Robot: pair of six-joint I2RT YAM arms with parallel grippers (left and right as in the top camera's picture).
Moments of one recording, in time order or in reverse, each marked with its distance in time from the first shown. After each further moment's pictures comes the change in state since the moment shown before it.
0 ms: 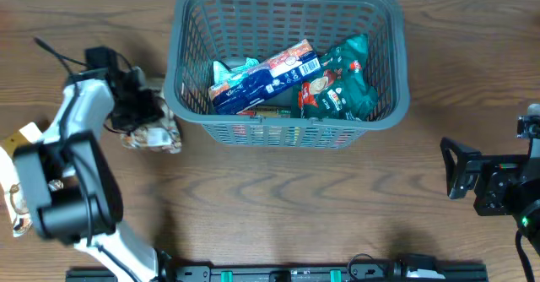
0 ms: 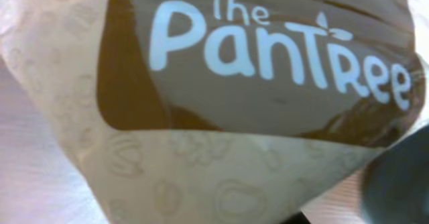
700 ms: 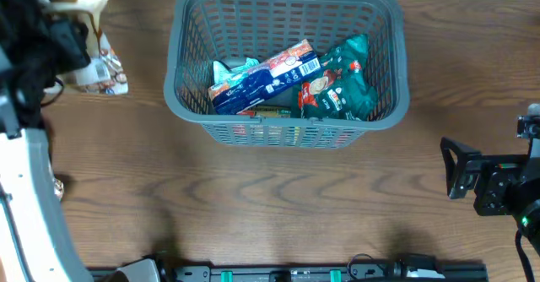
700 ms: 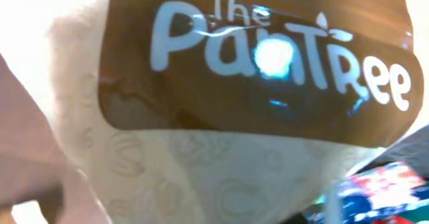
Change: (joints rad) left arm 0.065 -0.447 0.526 -0.217 0.017 0.000; right arm 0.000 0.000 0.000 0.000 0.000 0.000
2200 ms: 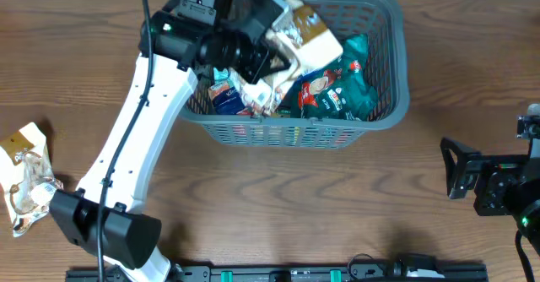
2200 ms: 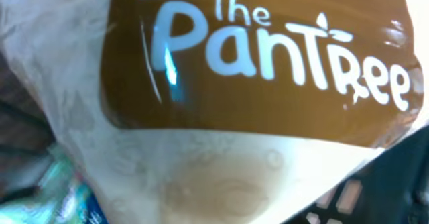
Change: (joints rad) left arm -0.674 0.368 0.101 -0.103 0.325 0.343; right arm 0.000 0.000 0.000 0.000 0.000 0.000
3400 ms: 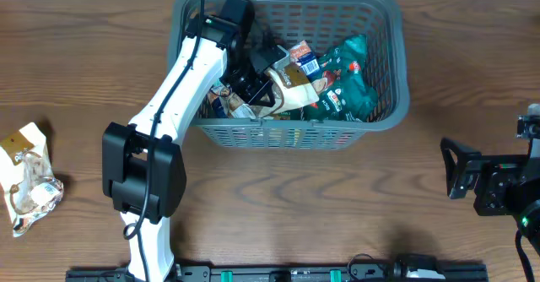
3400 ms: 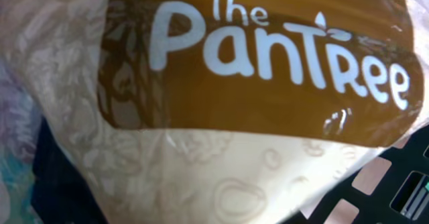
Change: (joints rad) left arm 0.005 0.275 -0.050 -0.110 -0.135 0.170; right arm 0.000 0.000 0.000 0.000 0.000 0.000
